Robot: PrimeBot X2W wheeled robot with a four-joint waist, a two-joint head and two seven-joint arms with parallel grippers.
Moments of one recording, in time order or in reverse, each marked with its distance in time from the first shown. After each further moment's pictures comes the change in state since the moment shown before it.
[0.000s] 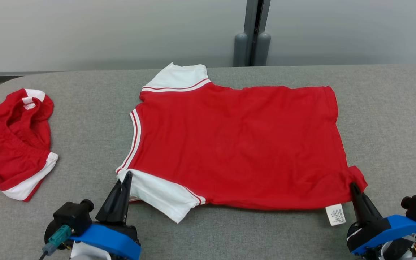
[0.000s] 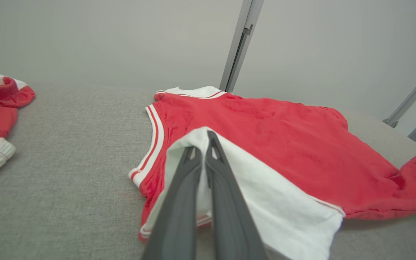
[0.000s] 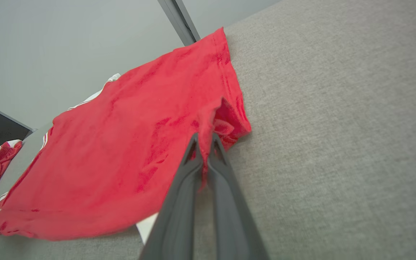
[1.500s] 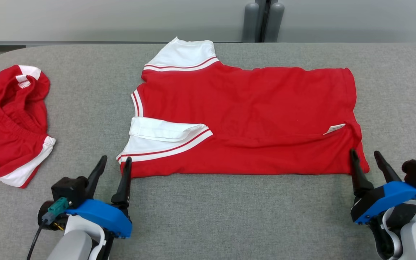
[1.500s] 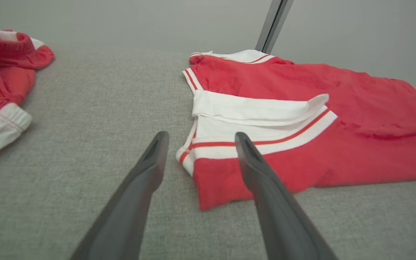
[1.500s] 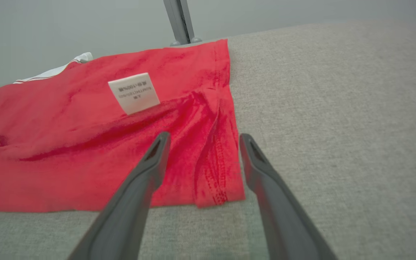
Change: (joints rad) left arm -0.218 0.006 -0.020 0.288 -0.018 -0.025 -0.021; right arm -0.180 -0.033 -0.039 0.059 -0.255 0.000 -0.003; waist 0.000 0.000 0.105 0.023
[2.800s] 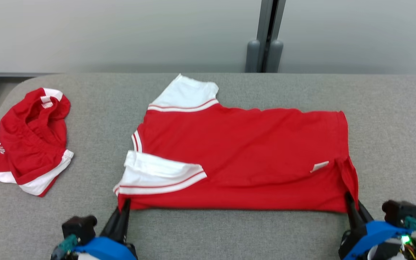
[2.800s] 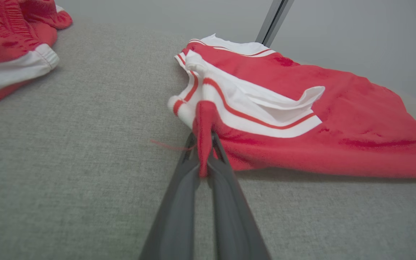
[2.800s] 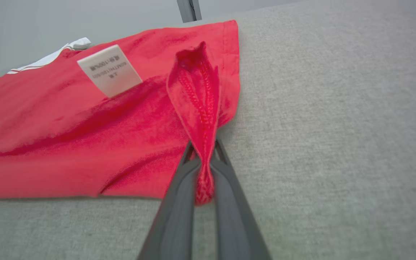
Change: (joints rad) left arm 0.114 -0.029 -0.021 0.050 -0.063 0.000 -0.001; right arm 0.037 -0.003 0.072 0.259 -0.002 0.000 -0.169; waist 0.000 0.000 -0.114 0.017
